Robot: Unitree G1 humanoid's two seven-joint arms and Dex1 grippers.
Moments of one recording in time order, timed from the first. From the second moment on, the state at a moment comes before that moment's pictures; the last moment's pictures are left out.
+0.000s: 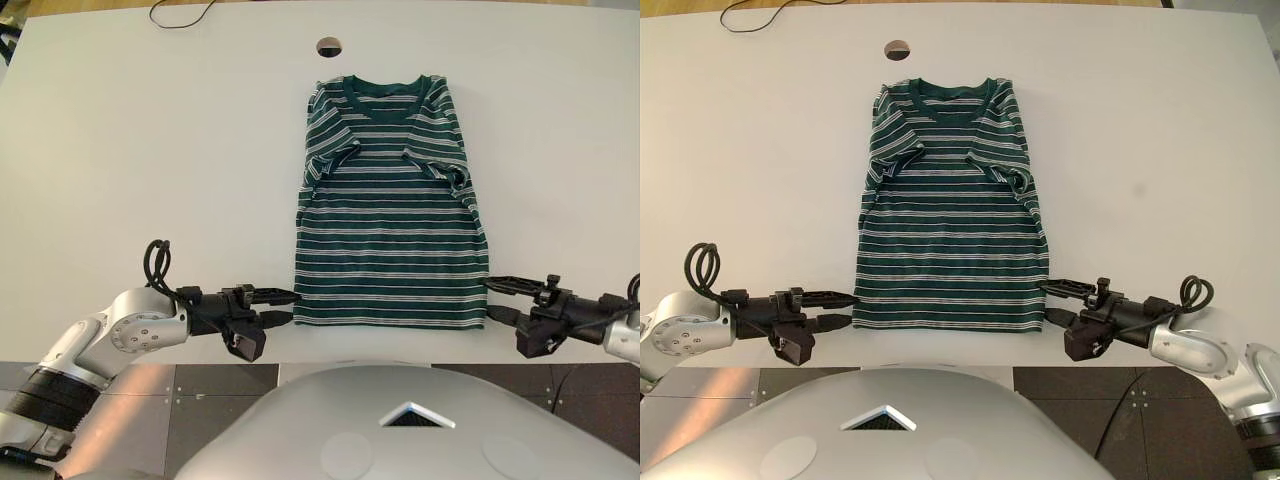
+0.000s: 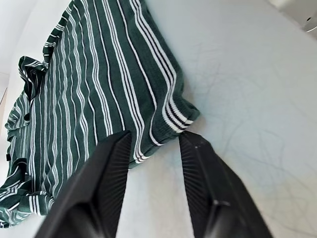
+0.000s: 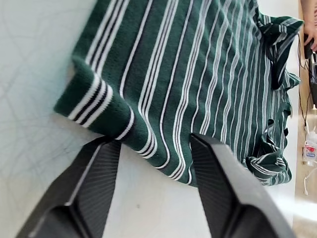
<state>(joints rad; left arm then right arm) 0.34 1.06 -0.34 -0.10 0.30 -0.83 -0.65 0.53 -1.08 0.04 -0.11 -0.37 -0.85 0.60</state>
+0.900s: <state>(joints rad) 0.41 1.03 -0.35 -0.15 0.08 -0.83 -0.67 0.57 -1.07 0.00 -0.17 -0.25 -0.86 0.61</state>
